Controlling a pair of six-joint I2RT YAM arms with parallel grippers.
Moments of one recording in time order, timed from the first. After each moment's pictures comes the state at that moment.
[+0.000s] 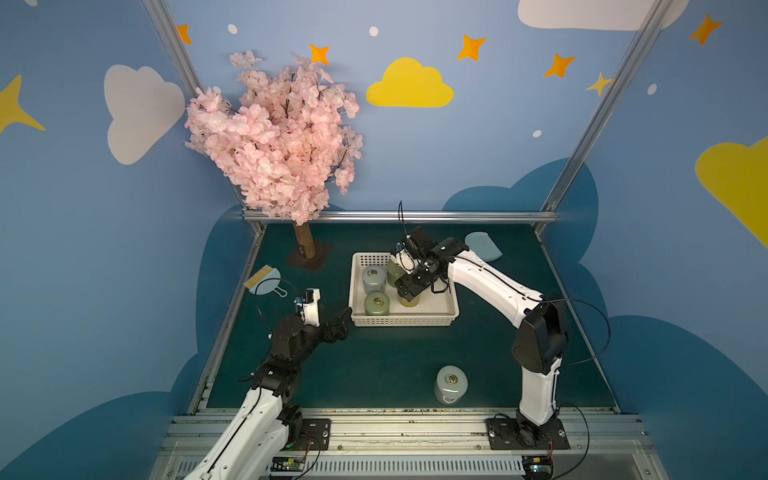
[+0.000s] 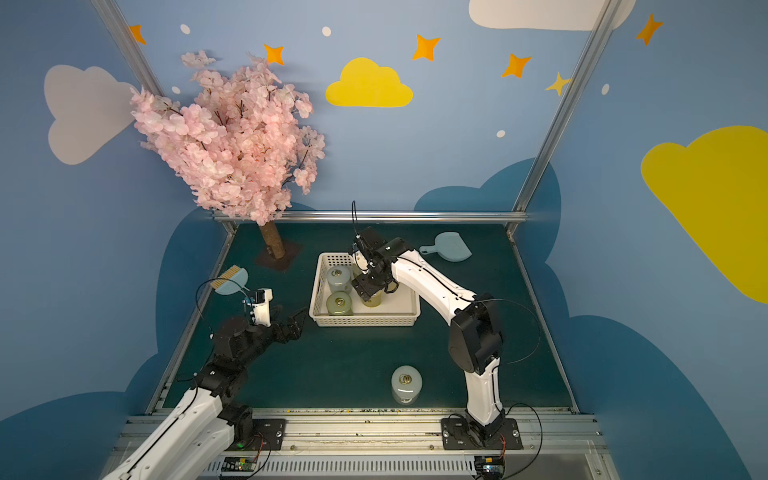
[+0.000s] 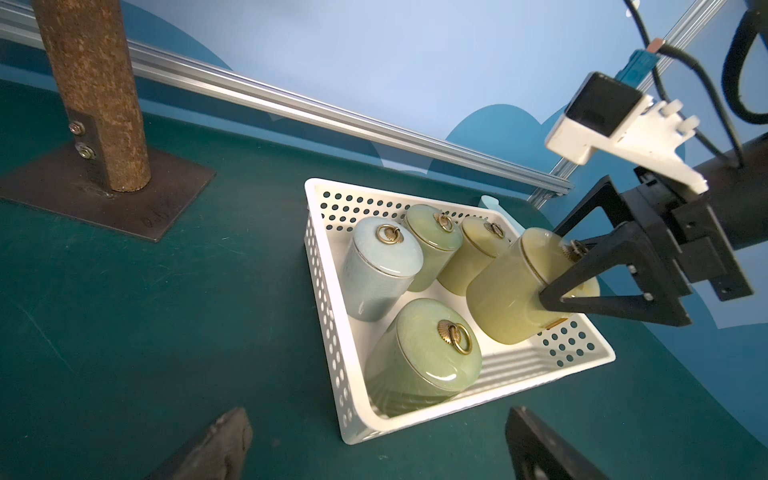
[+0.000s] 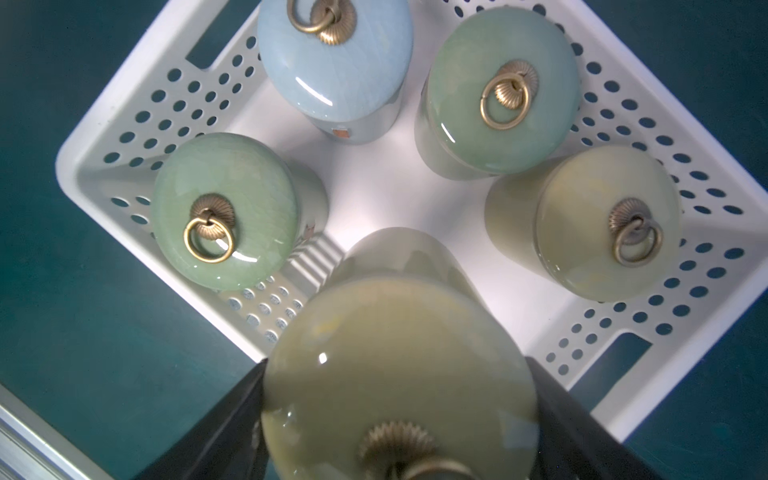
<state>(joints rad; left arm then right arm) -0.24 0.67 0.28 0.09 0.19 -0.34 0.74 1.95 1.82 -1.04 -0.02 -0.06</state>
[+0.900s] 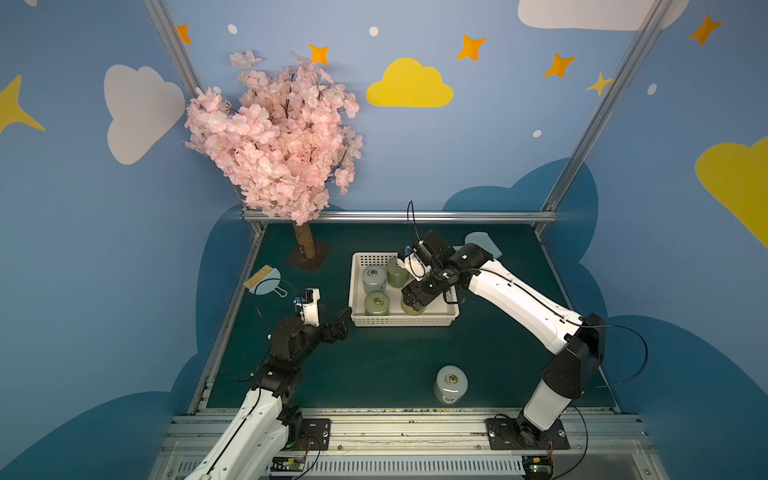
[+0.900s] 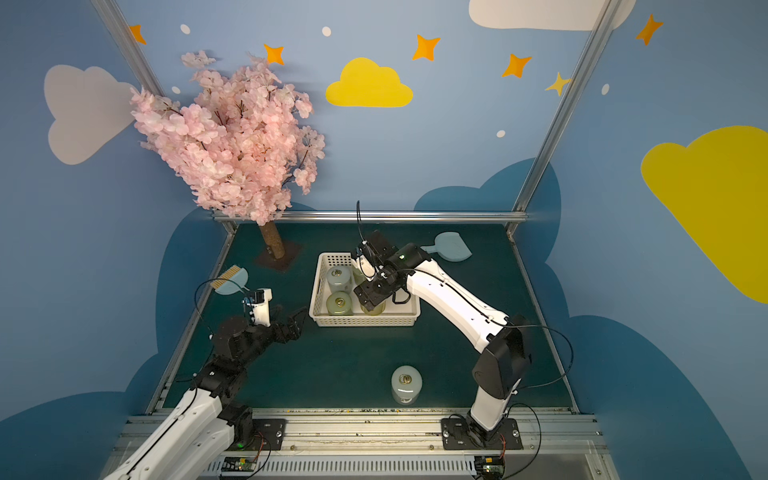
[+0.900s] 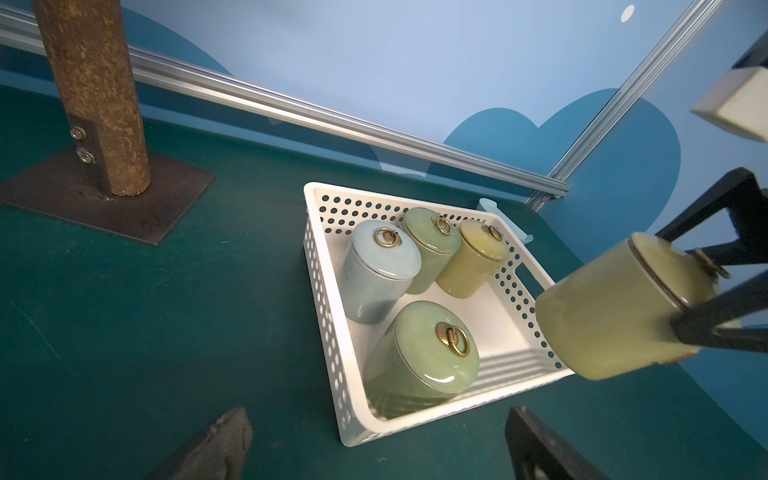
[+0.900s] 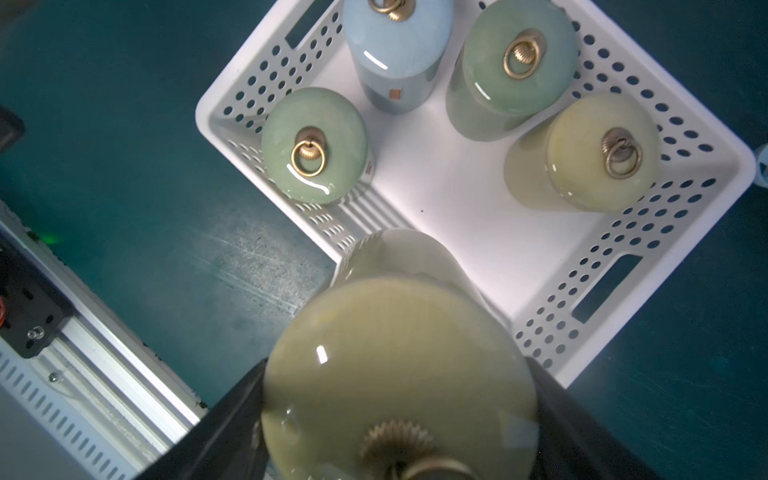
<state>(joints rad) -0.24 0.66 0.28 0.09 0.19 -0.34 0.82 1.71 1.69 -1.10 -0.03 0.01</state>
